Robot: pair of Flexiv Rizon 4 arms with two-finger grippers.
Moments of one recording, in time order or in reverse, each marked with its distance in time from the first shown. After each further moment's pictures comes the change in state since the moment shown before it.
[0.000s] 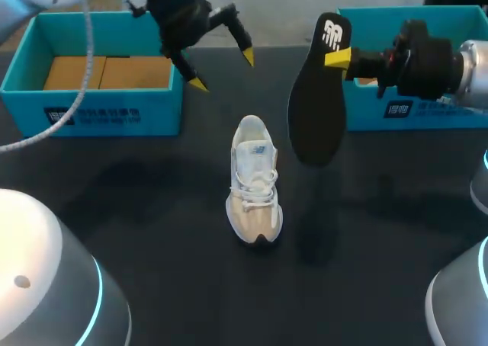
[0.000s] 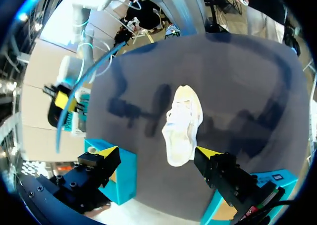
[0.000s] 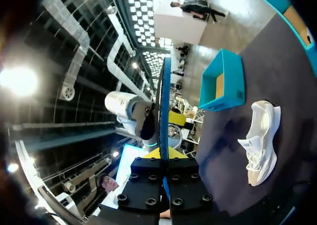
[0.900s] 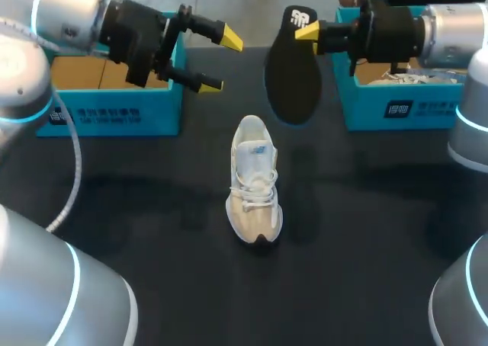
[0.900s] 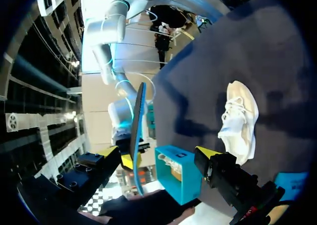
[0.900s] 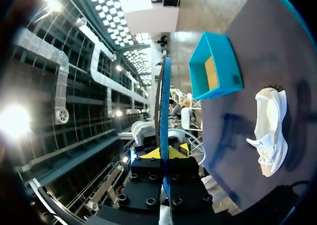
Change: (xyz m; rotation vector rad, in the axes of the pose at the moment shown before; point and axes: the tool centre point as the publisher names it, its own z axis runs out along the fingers) left arm -0.029 -0.042 -0.030 -0.009 -0.654 0.228; right arm -0.006 0.053 0.050 0.077 -0.038 0.264
